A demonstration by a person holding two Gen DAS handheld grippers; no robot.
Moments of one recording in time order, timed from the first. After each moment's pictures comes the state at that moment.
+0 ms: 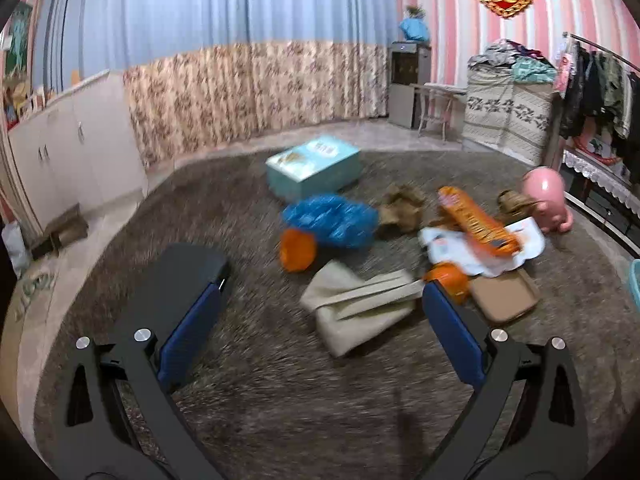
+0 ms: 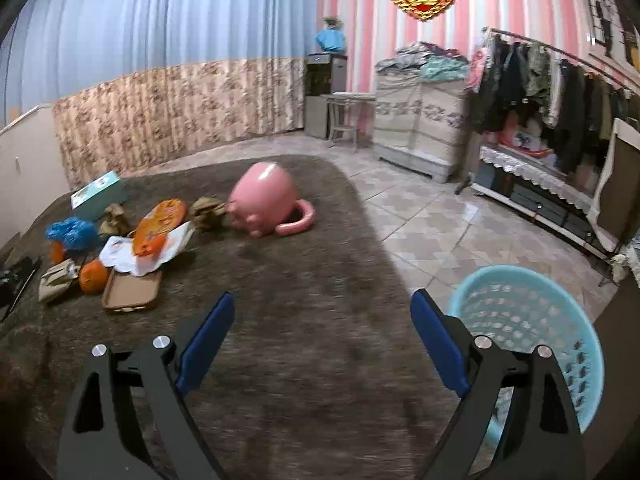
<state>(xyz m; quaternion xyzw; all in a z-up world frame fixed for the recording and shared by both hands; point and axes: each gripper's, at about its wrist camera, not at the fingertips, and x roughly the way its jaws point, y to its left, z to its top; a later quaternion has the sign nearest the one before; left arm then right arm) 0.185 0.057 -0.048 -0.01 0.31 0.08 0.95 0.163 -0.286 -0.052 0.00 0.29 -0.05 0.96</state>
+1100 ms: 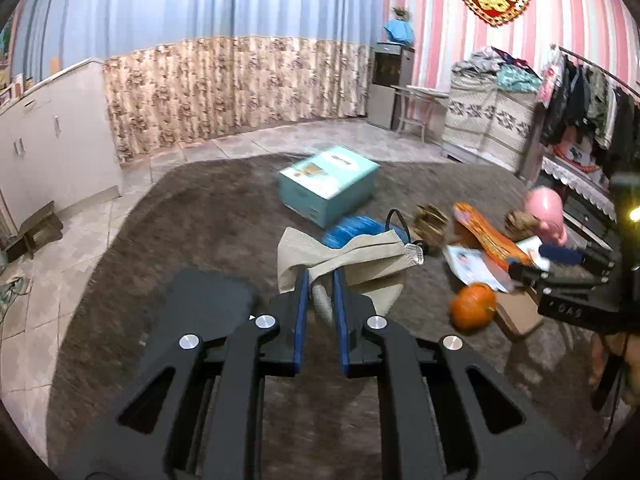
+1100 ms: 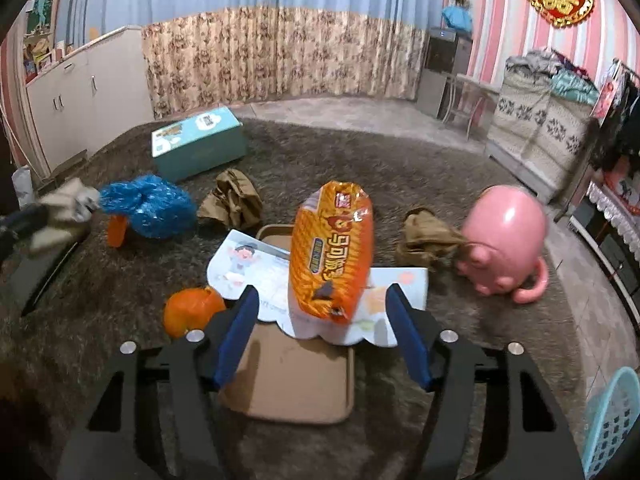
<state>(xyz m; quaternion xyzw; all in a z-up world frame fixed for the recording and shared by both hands) 0.203 0.112 -0.036 -0.03 0.30 0.03 0.95 0.280 -0.125 -0.082 -0.08 0.37 0.12 0.92</state>
